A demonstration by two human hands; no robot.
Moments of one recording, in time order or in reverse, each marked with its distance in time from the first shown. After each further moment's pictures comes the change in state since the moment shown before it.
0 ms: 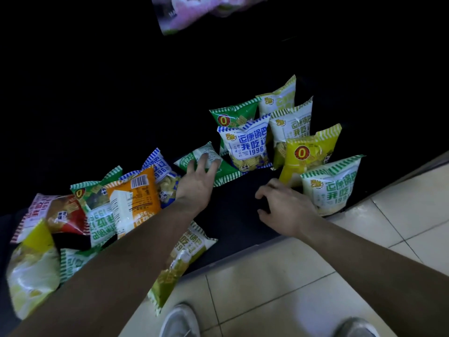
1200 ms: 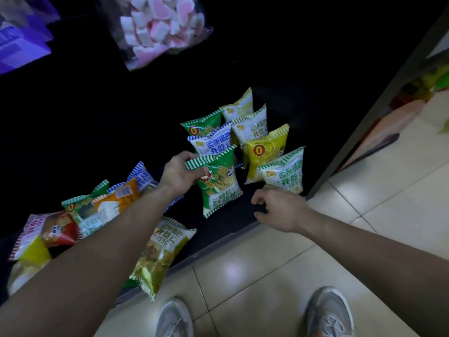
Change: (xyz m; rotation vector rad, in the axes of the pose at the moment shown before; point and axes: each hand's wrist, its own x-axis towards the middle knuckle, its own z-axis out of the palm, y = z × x) left_hand -0.029 0.031 -0.098 -0.955 0.011 -0.136; right_hand -0.073 0.042 -0.022 0.088 -0.003 0.011
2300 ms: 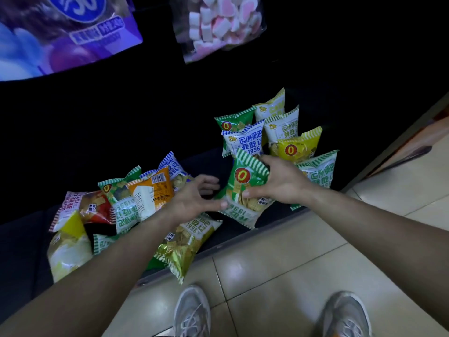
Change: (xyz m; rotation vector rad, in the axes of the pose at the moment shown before) left_hand -0.082 -0.043 -0.047 -0.233 -0.327 -0.020; right_hand 0.030 -0.083 -0.036 0.425 0.064 -0.029
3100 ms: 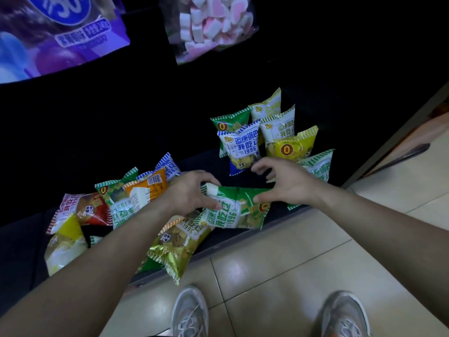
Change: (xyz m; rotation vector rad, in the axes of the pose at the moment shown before) left_hand 0.013 0.027 -0.007 0.513 0.025 0.087; right_hand -0.009 0.019 -0.018 -0.132 -0.058 -0.100
